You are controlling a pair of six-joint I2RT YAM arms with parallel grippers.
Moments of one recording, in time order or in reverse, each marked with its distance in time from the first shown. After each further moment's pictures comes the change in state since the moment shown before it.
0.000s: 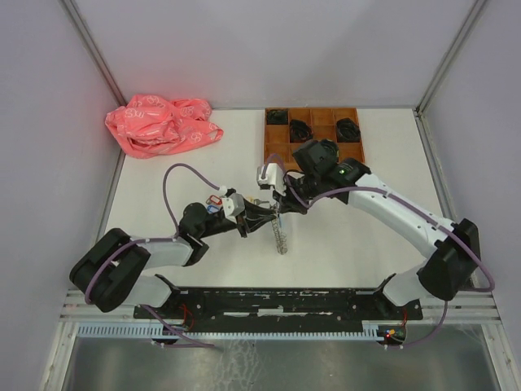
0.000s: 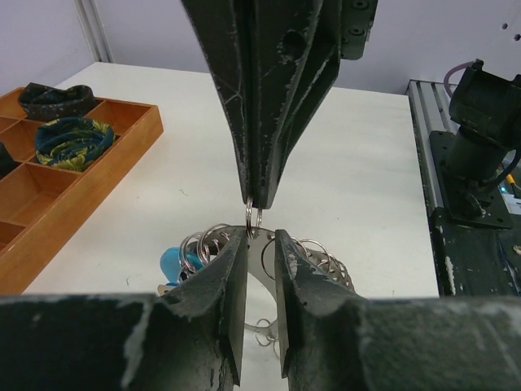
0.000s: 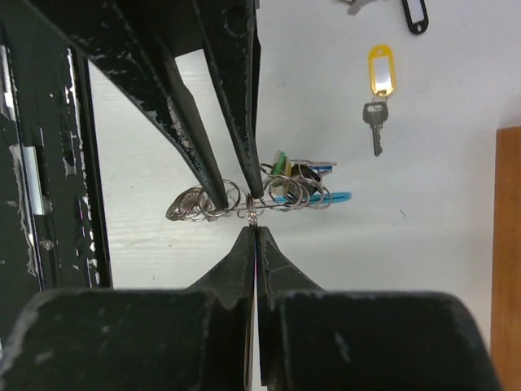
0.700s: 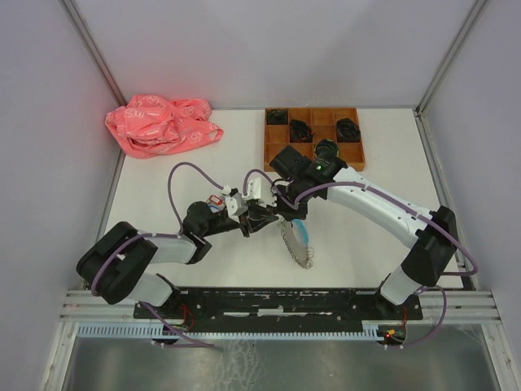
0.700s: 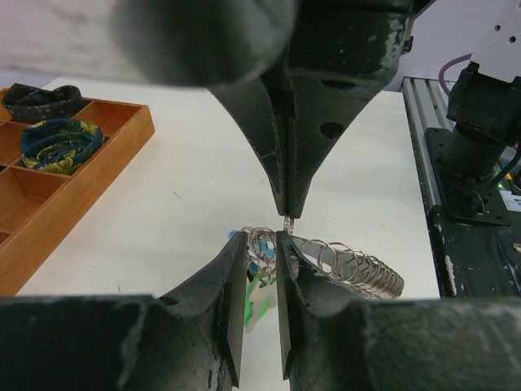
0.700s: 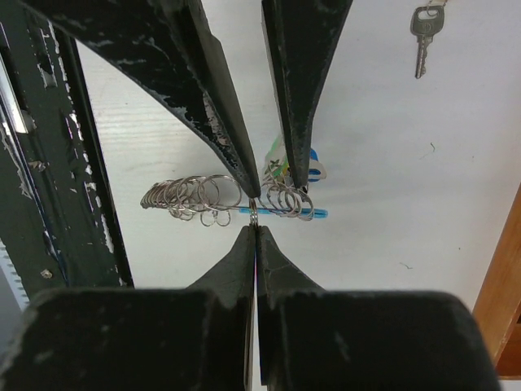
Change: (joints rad) left arm -0.014 0.060 0.019 0.023 0.012 0.005; right arm 0.134 0.182 0.249 -0.377 0.279 -0.045
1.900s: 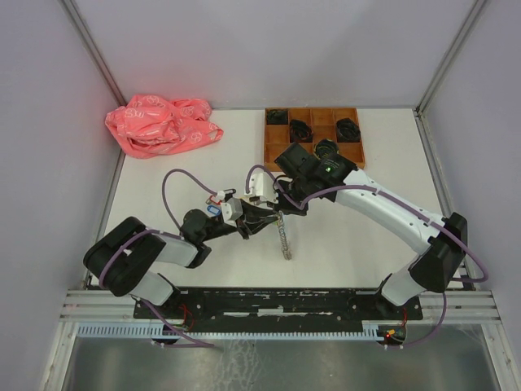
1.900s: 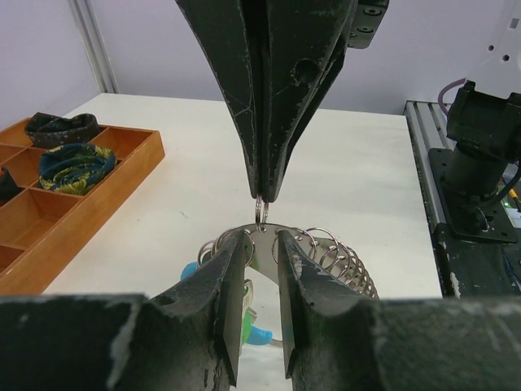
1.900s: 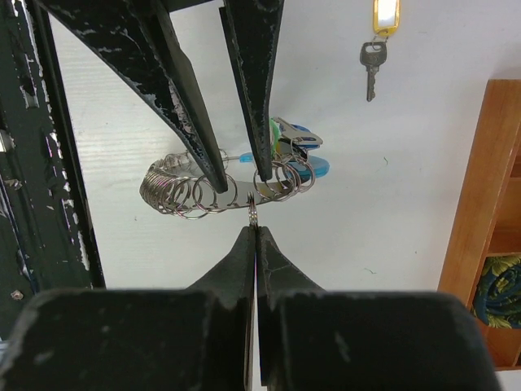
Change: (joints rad) left arm -0.013 0.069 -0.056 0.232 -0.036 -0.035; right arm 0.001 -0.063 -0.010 0.063 0.014 -0.024
